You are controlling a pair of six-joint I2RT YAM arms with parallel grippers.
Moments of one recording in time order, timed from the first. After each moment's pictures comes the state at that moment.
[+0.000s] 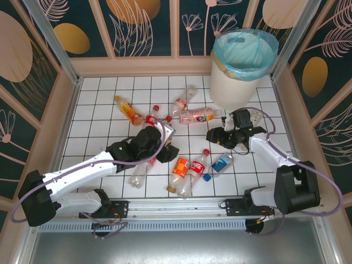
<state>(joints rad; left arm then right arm) -0.96 1.18 0.85 -0.36 -0.04 -0.26 0.25 1.31 0.75 -0.48 -0.54 0.47</state>
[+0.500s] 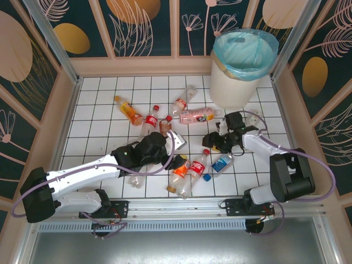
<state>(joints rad) -1.04 1.20 0.81 -0.22 0.02 -0.04 0.30 1.43 0.74 -0.48 -0.54 0.48</state>
